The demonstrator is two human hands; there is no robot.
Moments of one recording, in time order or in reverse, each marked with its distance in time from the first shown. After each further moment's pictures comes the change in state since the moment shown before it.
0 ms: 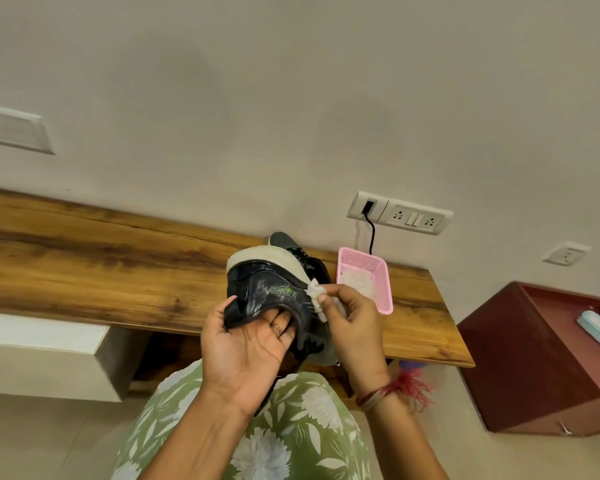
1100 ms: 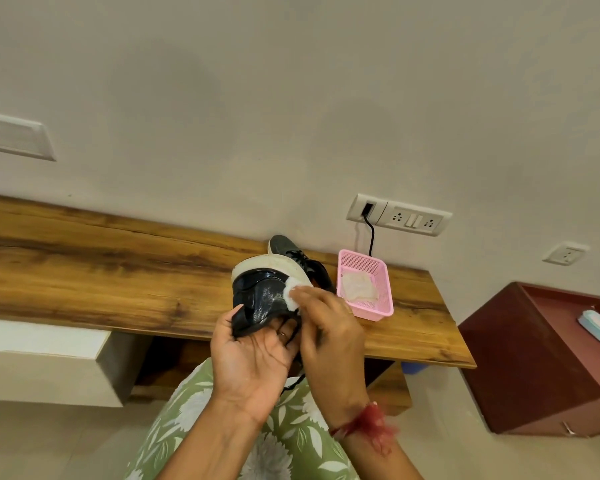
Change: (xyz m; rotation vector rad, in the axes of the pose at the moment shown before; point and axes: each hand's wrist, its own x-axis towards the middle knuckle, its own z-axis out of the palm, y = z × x) left_hand 0.000 -0.009 -0.002 -0.029 -0.006 0.008; right_hand -0.028 -0.012 0.021 -0.299 0.093 -0.498
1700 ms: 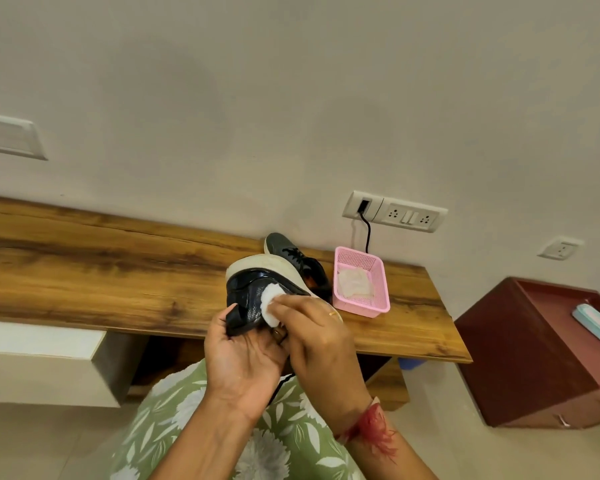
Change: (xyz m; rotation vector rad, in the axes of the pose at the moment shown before) left_hand 0.002 0.000 -0.004 -0.015 0.020 0.006; right_hand -0.002 -0.001 -0.007 -0.065 -0.132 -0.237
